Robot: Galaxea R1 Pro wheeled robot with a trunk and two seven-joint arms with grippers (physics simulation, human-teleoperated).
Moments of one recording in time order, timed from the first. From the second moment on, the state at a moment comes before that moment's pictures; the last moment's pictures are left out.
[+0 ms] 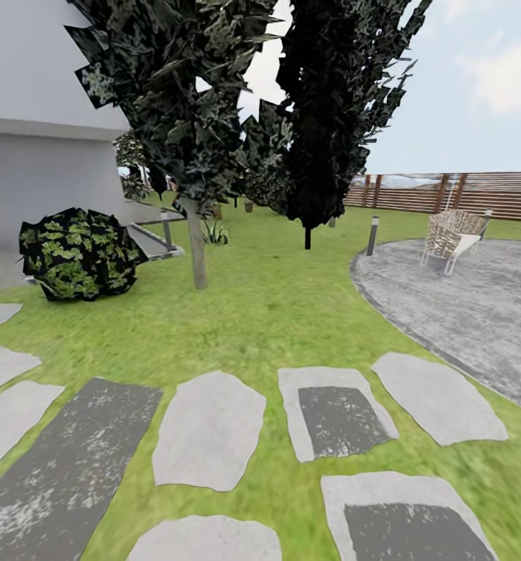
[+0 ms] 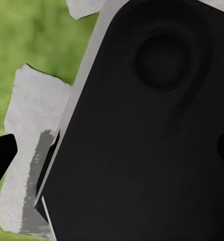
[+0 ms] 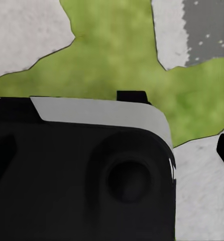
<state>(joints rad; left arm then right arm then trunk) 0.00 0.04 0.03 -0.02 0.39 0.01 0.00 -0.04 0.00 0.00 -0.08 0.00 -0.16 0.01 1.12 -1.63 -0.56</state>
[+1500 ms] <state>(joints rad) 0.00 0.04 0.03 -0.02 0.39 0.01 0.01 -0.04 0.00 0.00 -0.08 0.00 -0.16 0.01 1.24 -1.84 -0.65</state>
